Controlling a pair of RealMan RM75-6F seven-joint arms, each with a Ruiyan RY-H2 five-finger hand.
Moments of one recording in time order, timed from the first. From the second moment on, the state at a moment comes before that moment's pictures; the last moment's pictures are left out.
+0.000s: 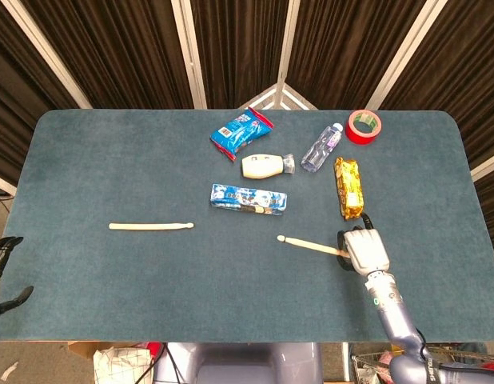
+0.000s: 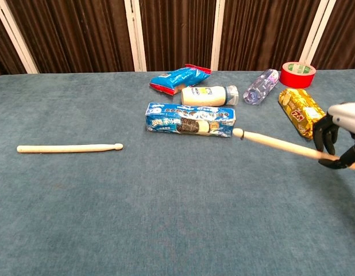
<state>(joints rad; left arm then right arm) 0.01 -1.05 -0.04 -1.82 1.45 1.56 0.26 0.50 -1.41 0.09 -1.63 -1.10 1.15 -0.46</state>
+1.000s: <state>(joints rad) -0.25 -1.19 -0.18 -1.78 1.20 1.26 0.40 0.60 -1.21 0.23 -1.95 -1.09 1.13 -0.47</state>
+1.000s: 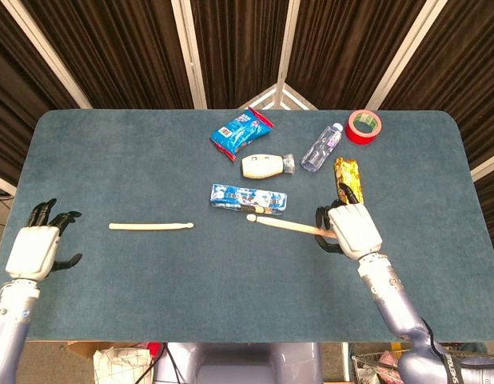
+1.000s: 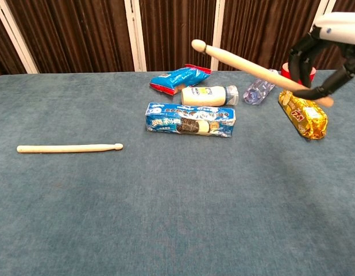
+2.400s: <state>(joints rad) -0.46 -1.56 -0.18 -1.35 0.99 1.17 0.59 0.66 -1.14 0.22 -2.01 -0.97 1.17 -0.54</state>
